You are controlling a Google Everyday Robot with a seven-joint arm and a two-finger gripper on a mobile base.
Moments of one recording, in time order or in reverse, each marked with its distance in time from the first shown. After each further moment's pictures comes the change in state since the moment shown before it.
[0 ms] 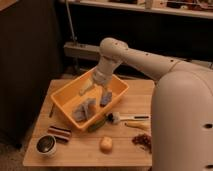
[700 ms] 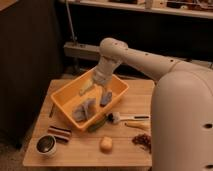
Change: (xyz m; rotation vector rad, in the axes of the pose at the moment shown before) arm 0.003 0.000 -0.001 0.020 0.003 -0.010
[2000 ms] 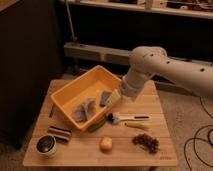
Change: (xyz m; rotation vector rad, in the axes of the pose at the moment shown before) arm 0.119 -0.072 -0.065 0.206 -0.182 -0.059
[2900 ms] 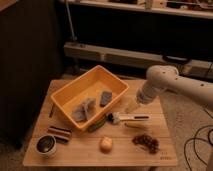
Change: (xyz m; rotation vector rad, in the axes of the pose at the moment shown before) arm 0.021 -0.155 0.081 0.067 -0.021 -0.109
